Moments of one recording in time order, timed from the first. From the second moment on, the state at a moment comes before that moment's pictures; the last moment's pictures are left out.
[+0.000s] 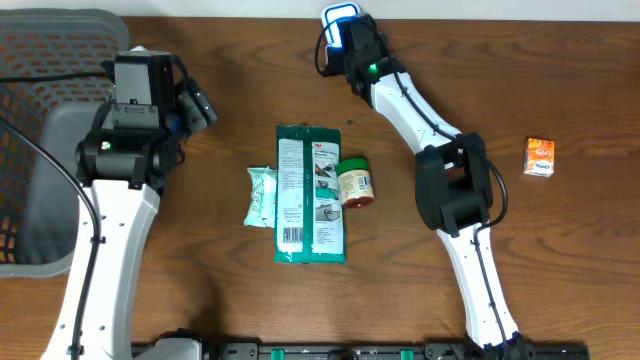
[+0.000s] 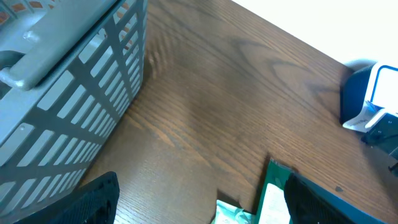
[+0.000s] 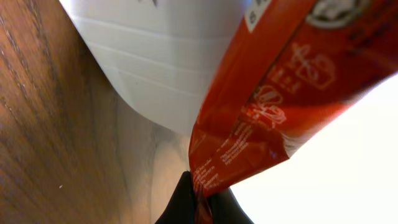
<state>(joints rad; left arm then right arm) -0.06 1.37 1.38 -0.84 -0.19 -0.51 0.40 2.59 2.22 -0.41 0.54 -1.36</state>
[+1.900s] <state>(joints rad) -0.06 1.37 1.38 -0.84 -0.19 -0.51 0.04 1.99 2.24 -1.22 0.31 -0.27</state>
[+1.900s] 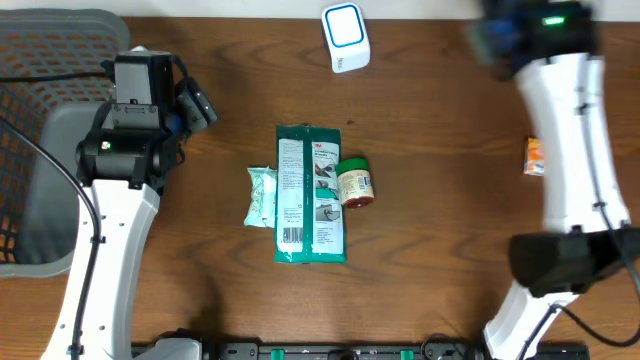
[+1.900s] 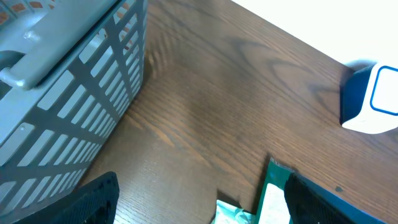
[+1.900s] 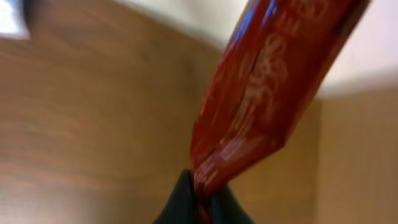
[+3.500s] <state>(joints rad) -0.06 1.37 1.38 -0.84 -0.19 -0.51 0.52 1.99 1.90 -1.16 -0.06 0.15</state>
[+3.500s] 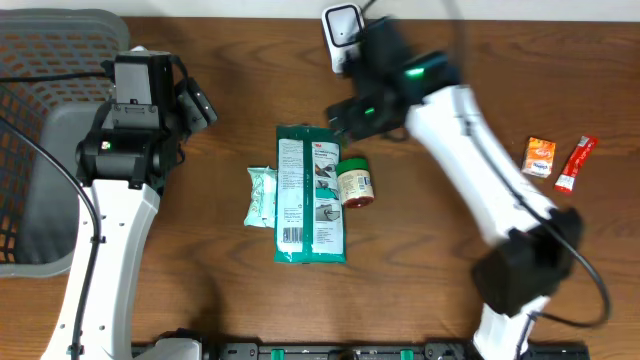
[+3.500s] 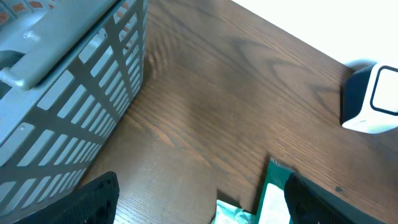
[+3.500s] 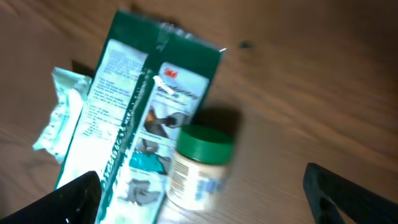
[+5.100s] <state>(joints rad) -0.06 1.37 1.38 -0.84 -0.19 -0.51 0.53 2.29 1.90 -1.24 -0.05 0.33</state>
